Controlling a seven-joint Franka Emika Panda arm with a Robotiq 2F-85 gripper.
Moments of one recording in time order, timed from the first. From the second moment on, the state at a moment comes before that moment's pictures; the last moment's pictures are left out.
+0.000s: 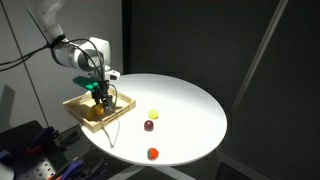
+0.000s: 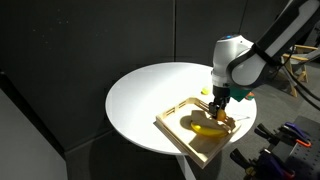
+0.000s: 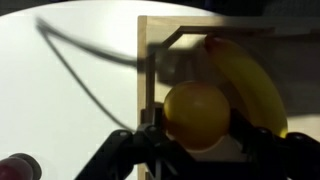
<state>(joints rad) 0.10 0.21 0.06 -2.54 -0.08 2.63 0.19</state>
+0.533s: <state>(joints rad) 0.11 0.29 0.05 -2.49 -0.08 2.70 0.19</state>
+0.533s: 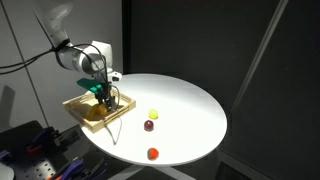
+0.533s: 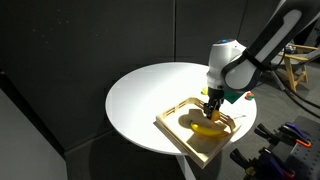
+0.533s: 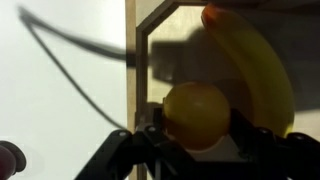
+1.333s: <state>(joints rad) 0.11 0.27 0.02 -2.48 -0.08 2.65 0.20</state>
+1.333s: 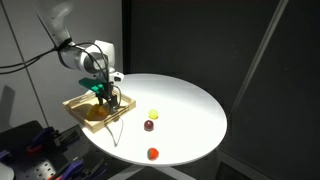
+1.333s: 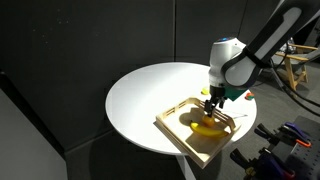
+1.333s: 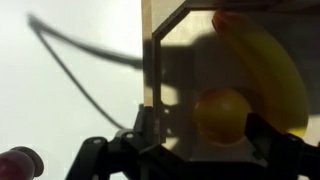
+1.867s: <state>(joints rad) 0.11 0.20 0.02 -2.48 -0.08 2.56 0.21</state>
